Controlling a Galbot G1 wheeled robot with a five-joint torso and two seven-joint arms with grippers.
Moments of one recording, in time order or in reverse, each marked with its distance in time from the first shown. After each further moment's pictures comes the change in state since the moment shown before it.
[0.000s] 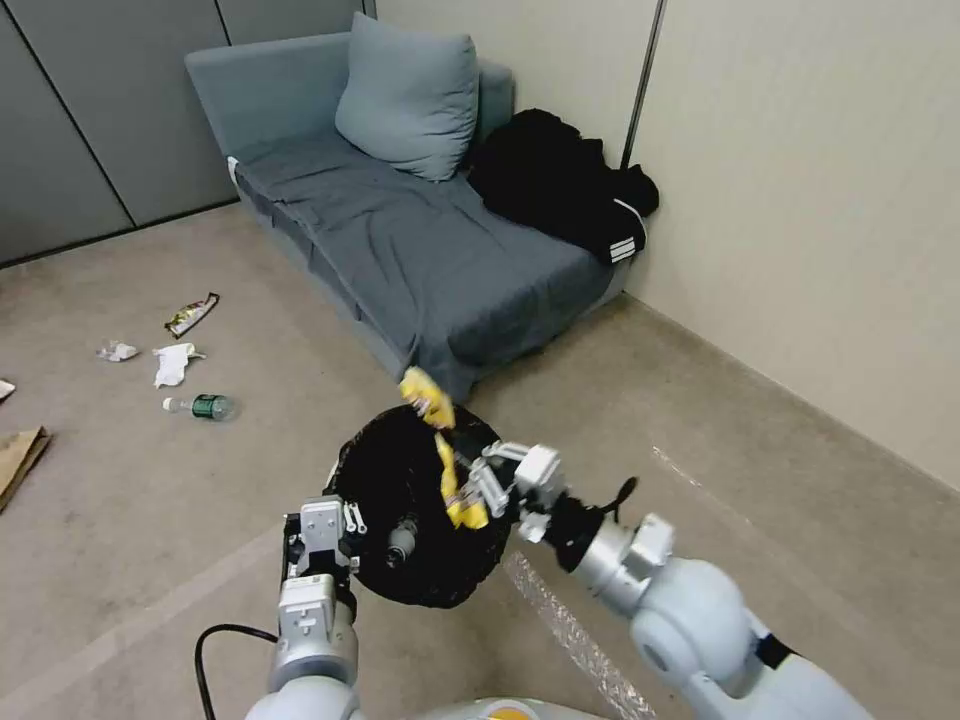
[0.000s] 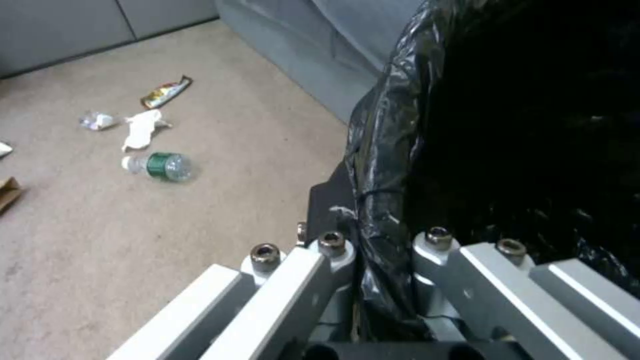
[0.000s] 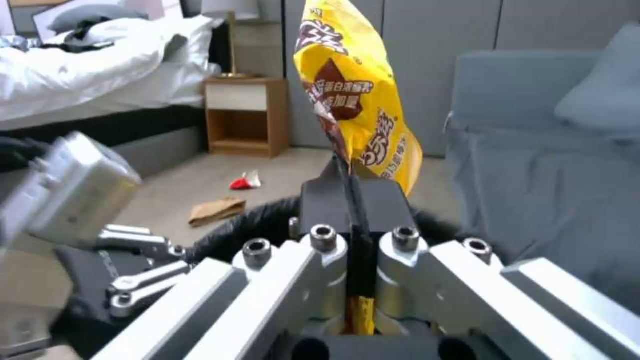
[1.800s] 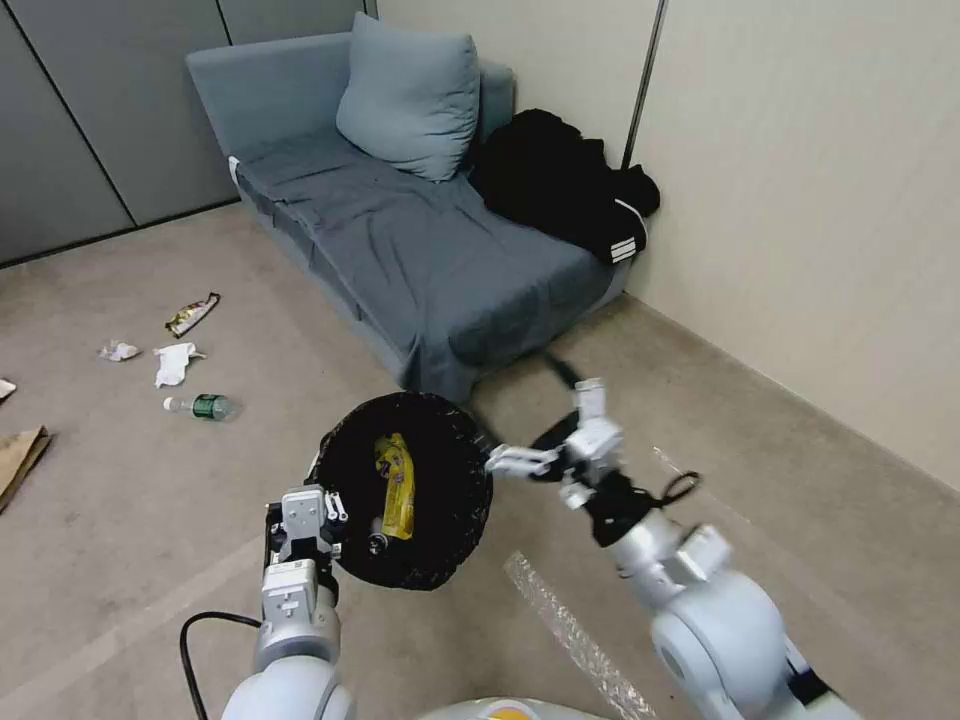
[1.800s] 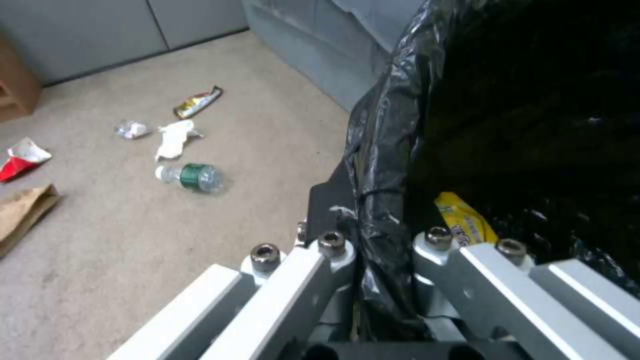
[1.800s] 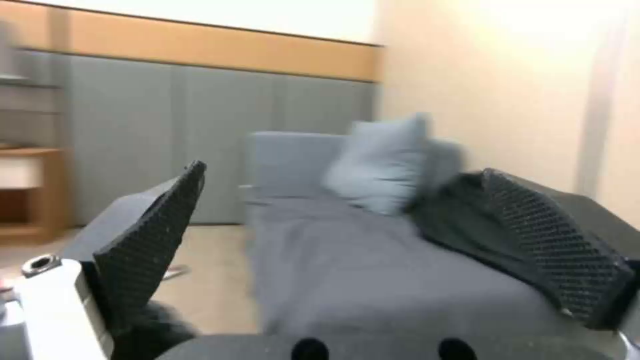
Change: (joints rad) left arm -0.061 0.033 -0.101 0.024 -0.072 0.004 -0.001; right arm -0.296 0.170 0.332 0.199 -0.209 0.130 0.239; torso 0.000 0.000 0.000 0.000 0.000
